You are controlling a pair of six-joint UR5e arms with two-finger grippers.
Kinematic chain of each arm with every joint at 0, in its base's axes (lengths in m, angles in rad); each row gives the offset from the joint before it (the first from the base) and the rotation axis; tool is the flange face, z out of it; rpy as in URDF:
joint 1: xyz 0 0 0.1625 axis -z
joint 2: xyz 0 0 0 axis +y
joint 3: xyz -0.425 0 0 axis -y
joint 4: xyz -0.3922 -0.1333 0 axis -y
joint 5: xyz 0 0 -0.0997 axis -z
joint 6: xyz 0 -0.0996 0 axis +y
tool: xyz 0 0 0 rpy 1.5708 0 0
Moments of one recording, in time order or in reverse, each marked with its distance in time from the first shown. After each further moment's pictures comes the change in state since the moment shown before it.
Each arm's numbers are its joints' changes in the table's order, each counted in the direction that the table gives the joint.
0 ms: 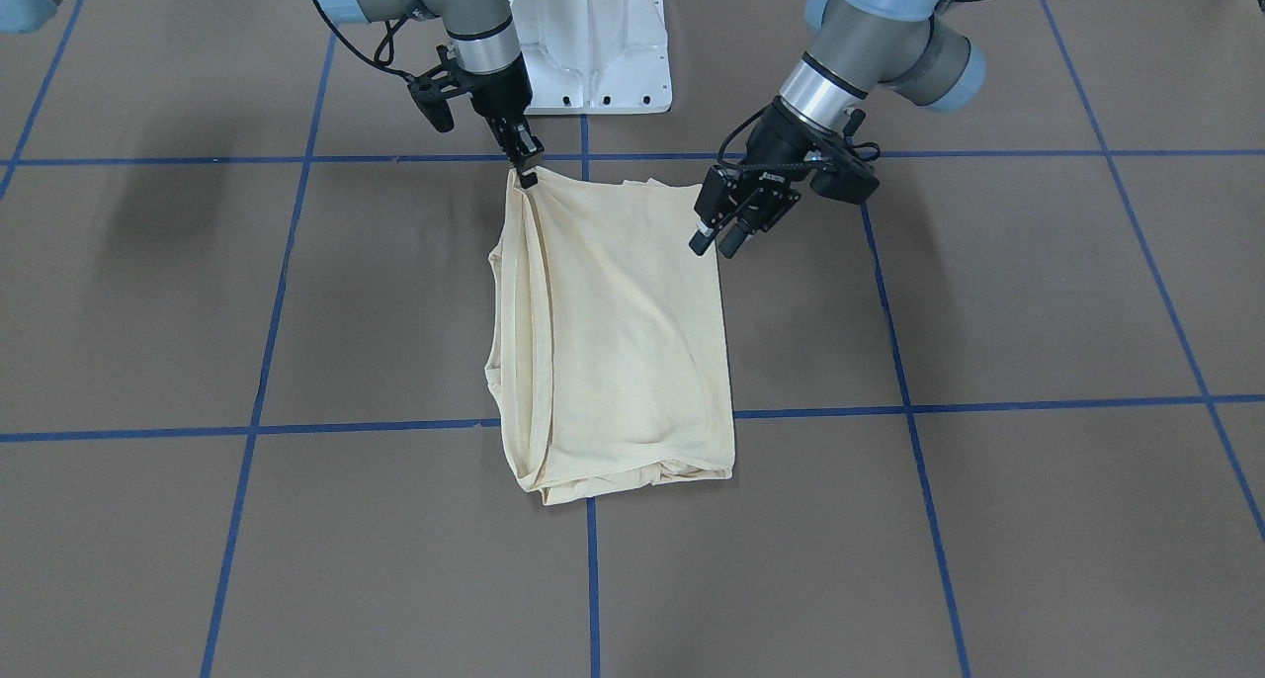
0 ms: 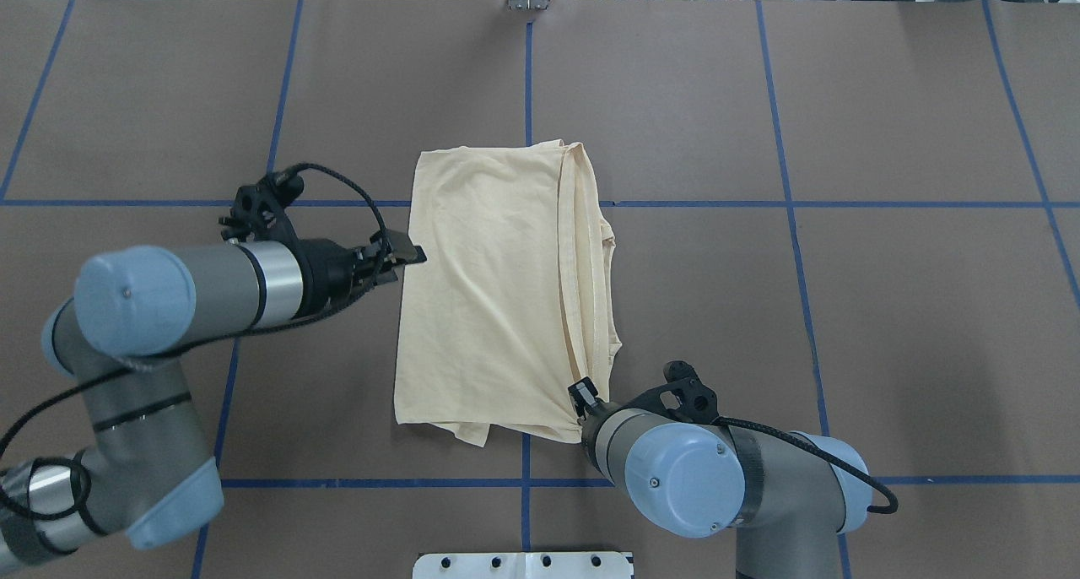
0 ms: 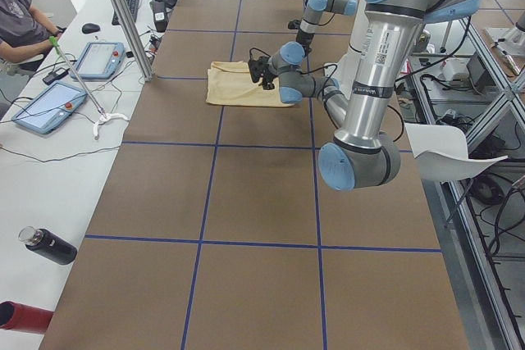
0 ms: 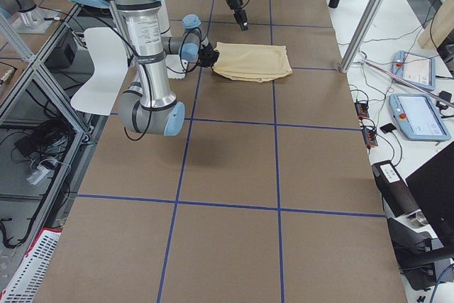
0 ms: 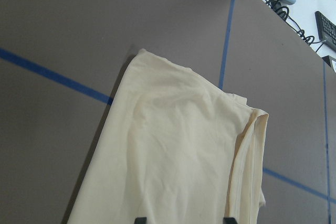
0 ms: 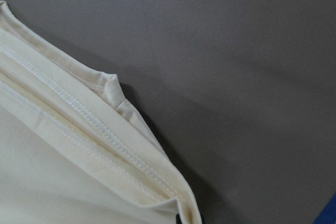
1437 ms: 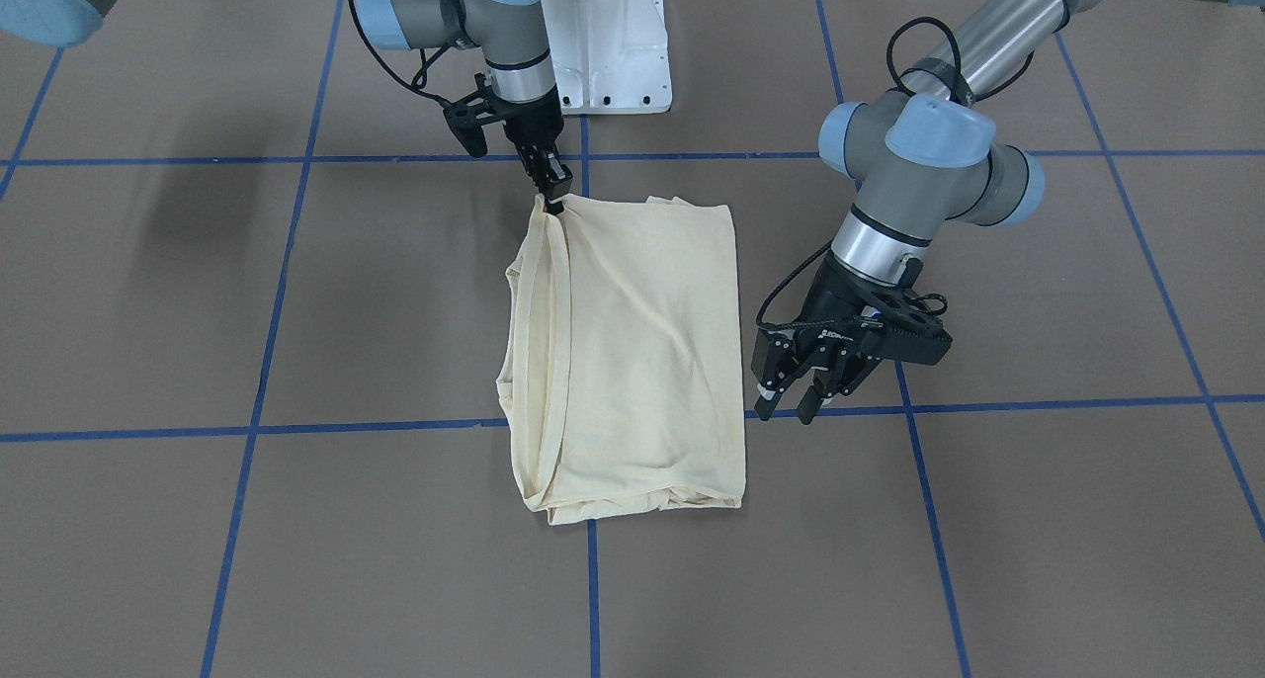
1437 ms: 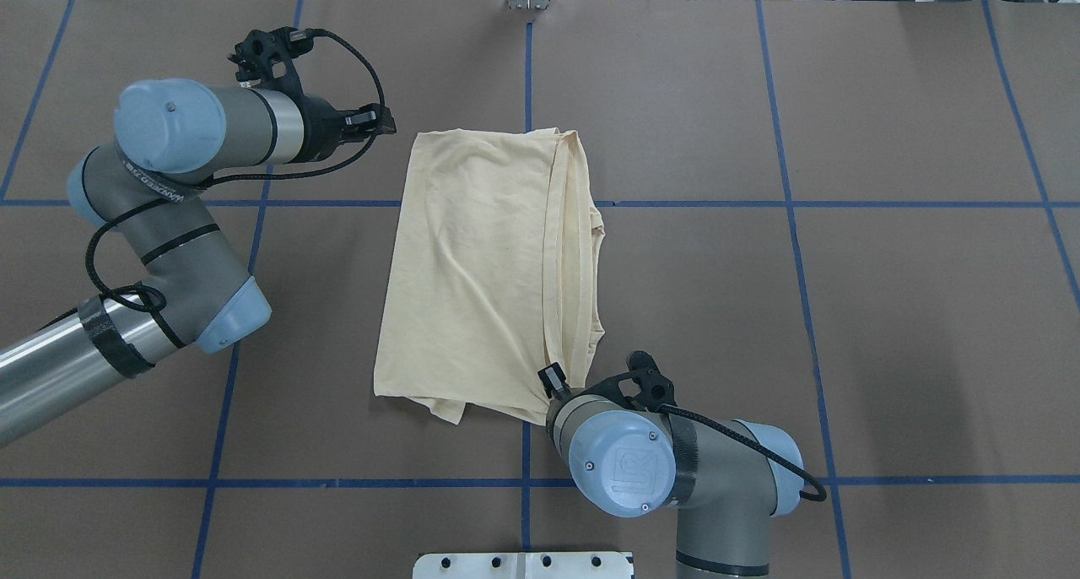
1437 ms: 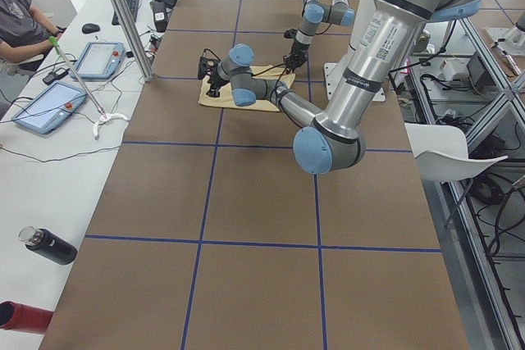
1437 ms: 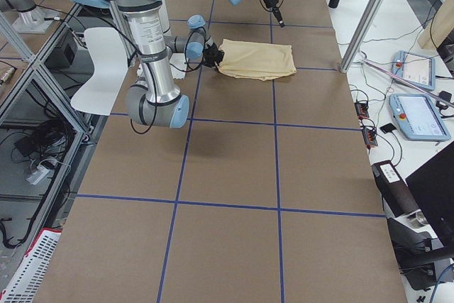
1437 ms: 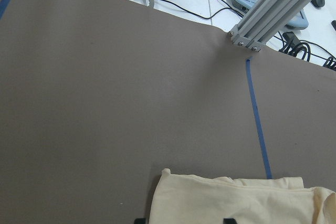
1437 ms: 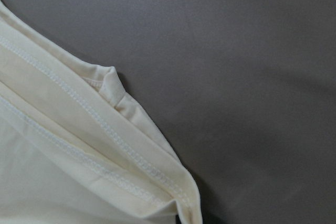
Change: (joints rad) left arm 0.342 0.249 0.391 -0.038 -0.162 -0.516; right arm -0.014 -0.111 -0.146 0.011 -0.030 -0.020
